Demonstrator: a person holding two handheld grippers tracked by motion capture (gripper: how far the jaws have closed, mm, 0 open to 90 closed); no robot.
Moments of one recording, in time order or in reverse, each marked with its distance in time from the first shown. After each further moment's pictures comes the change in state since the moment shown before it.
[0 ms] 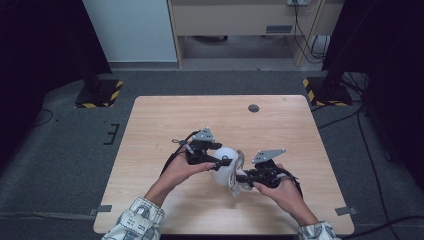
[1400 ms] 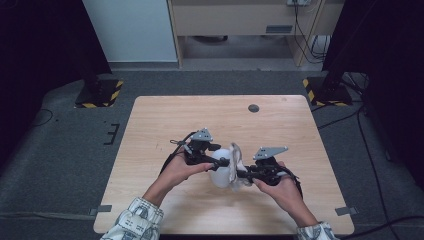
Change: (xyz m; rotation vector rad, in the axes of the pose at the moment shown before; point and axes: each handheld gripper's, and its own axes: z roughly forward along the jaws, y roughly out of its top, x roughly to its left) left arm 0.002 -0.004 -0.003 0.001 -0.018 -0.031; right arm 0.005 0.011 -0.008 -0.057 -0.043 0.014
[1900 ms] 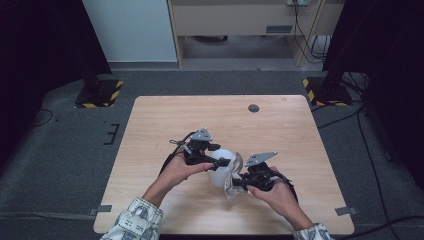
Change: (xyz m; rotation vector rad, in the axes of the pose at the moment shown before) left arm 0.001 -0.001 -0.001 -0.001 0.002 -0.003; right arm 0.014 -0.007 0.018 0.083 0.054 -0.023
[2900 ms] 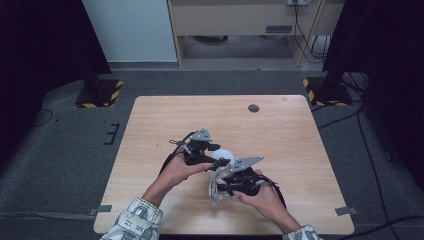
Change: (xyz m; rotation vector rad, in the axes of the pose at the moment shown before) left arm 0.000 0.000 0.000 -0.002 0.001 0.006; right arm 0.023 0.007 0.032 -0.028 0.093 -0.056
